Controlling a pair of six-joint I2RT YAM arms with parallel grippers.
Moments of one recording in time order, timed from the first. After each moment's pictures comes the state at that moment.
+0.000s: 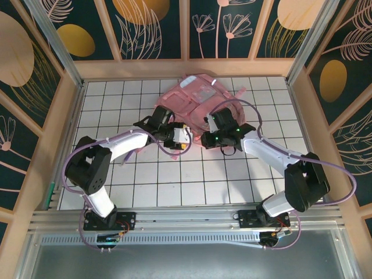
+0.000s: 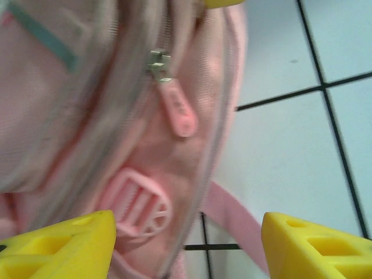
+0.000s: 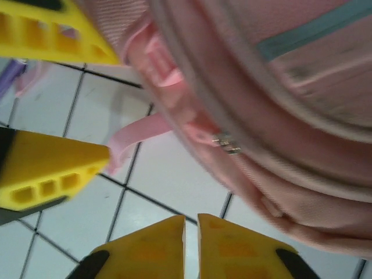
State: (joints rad) left arm -0.59 1.73 1.09 -0.21 0.40 1.07; right arm 0.59 1.45 0.99 -0.47 -0.19 0.34
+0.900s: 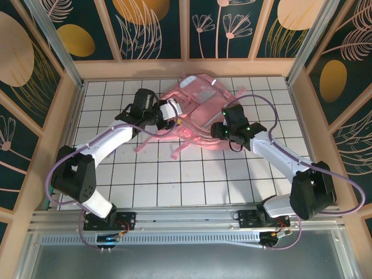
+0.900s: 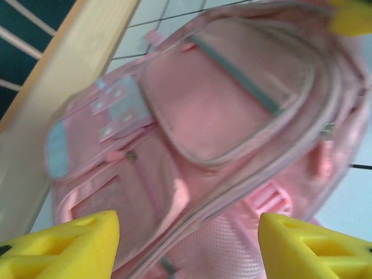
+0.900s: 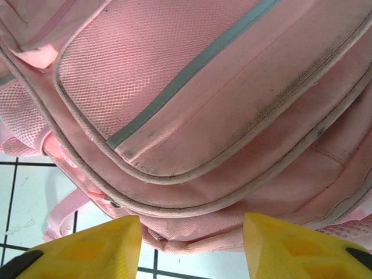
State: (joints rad) left arm -0.47 1.59 1.14 -0.15 0.45 0.78; right arm 0.51 1.38 0.99 -0.48 0.03 0.46
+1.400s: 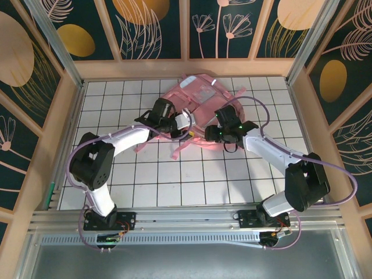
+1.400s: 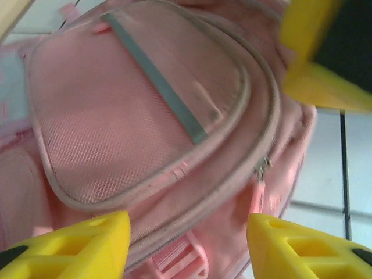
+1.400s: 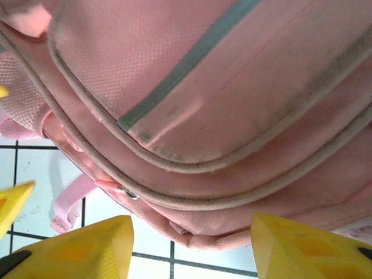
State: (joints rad) left arm -0.57 1.80 1.17 -0.05 0.48 0.44; right arm 0.56 1.46 1.03 -0.52 -0.01 0.51
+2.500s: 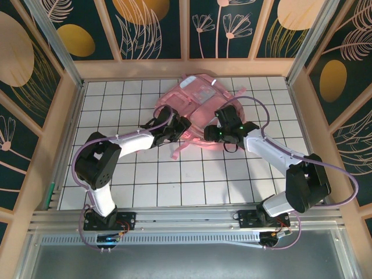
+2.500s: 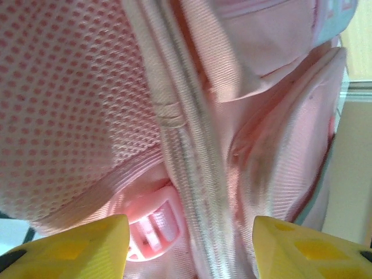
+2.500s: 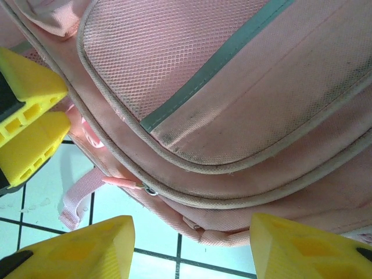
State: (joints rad) left arm -0.63 1.82 1.09 0.02 0.11 -1.31; right arm 0.56 1.45 1.01 -0.48 -0.03 0.49
